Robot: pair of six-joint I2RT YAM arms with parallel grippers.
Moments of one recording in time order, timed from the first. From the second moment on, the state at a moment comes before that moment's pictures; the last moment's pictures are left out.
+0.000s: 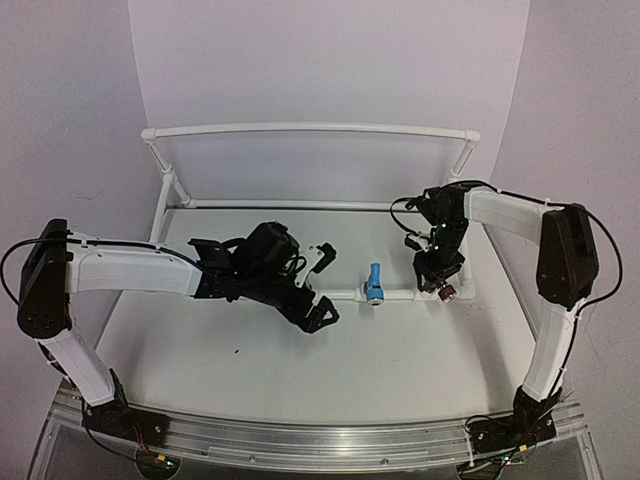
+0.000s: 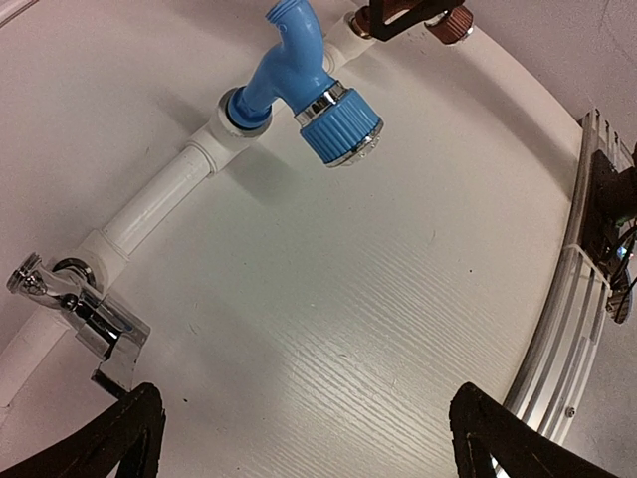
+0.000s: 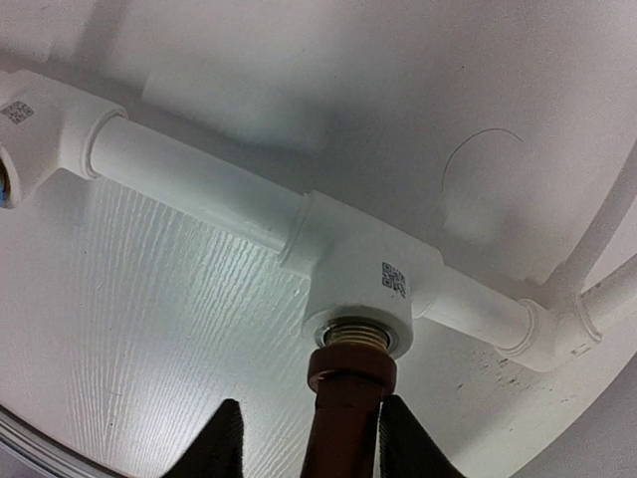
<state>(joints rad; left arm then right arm) -1.02 1.66 1.17 -0.26 0.13 -0.21 0.40 1.95 1.59 -1.13 -0.02 -0.09</state>
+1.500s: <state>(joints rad) -1.02 1.67 1.18 -0.25 0.13 -0.23 0.39 1.54 1.50 -1.07 -0.19 -0.51</state>
